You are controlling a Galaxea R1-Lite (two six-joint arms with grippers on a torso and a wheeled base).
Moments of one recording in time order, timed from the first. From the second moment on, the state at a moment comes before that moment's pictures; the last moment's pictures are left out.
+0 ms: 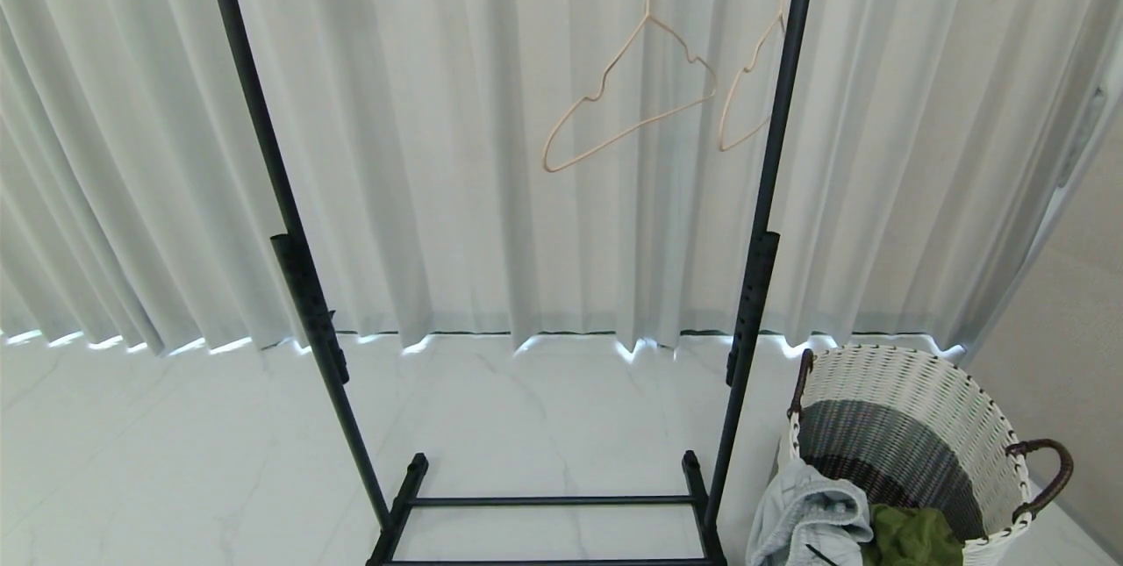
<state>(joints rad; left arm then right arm) 0.00 0.00 0.00 -0.01 0.08 -0.03 0.00 0.00 0.00 0.00 0.00 -0.01</state>
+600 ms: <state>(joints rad) 0.00 0.00 0.00 -0.01 0.08 -0.03 0.01 0.22 -0.31 0.11 0.06 -0.14</state>
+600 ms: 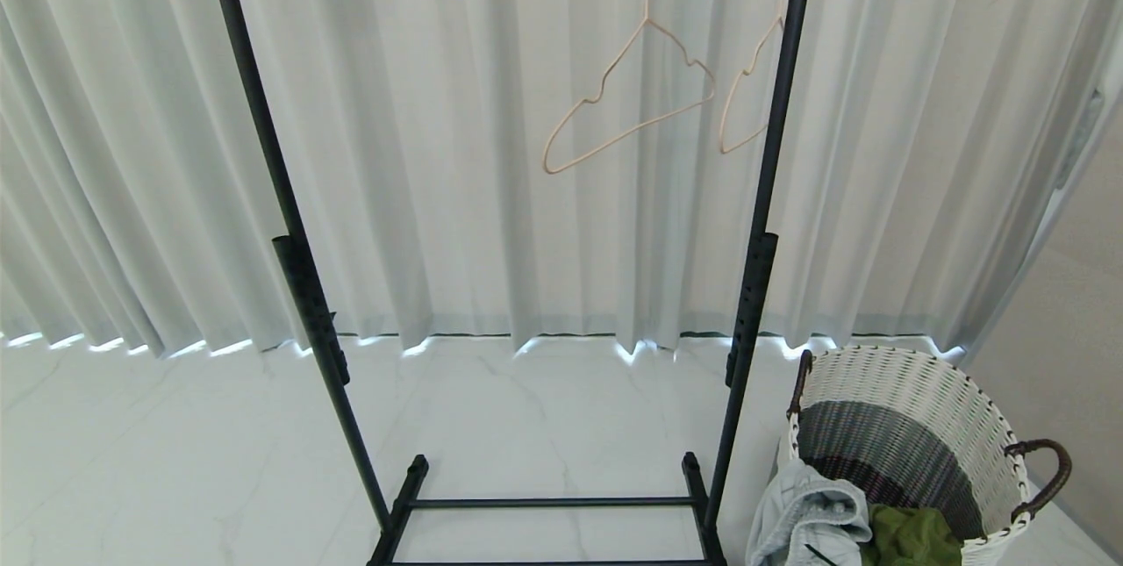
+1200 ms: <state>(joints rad) 0.00 0.00 0.00 -0.01 0.08 -0.03 0.03 1.11 -0.40 -0.12 0.05 -0.77</state>
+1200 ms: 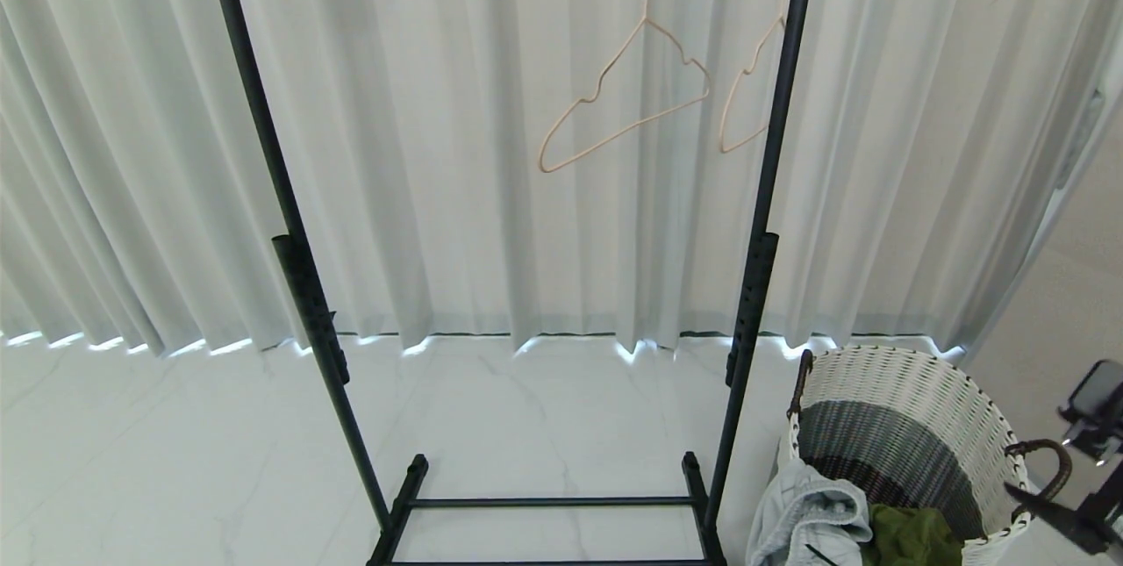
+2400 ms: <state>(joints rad) 0.00 0.00 0.00 -0.01 0.08 -0.03 0.03 1.91 -0.17 -0.74 0.06 -0.72</state>
